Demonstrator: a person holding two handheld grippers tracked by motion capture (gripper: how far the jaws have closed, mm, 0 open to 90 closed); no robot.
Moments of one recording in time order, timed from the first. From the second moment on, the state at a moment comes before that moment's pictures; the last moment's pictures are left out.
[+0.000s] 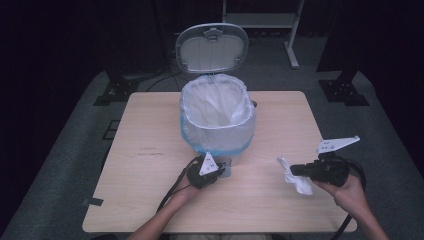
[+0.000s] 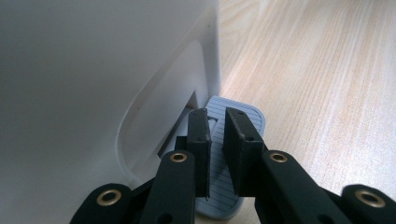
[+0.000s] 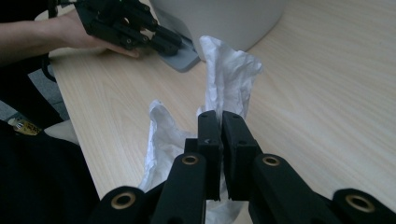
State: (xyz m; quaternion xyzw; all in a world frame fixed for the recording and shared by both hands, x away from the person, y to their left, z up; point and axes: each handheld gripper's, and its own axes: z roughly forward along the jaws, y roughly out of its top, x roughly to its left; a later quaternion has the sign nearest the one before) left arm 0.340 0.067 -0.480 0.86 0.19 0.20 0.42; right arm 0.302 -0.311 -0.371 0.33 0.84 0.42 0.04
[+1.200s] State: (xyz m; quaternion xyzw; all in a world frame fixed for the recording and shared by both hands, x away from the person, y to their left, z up) left arm 0.340 0.068 -0.480 0.86 0.19 0.20 0.42; right arm 0.335 -0.282 -0.280 0.28 0.86 0.43 0.04
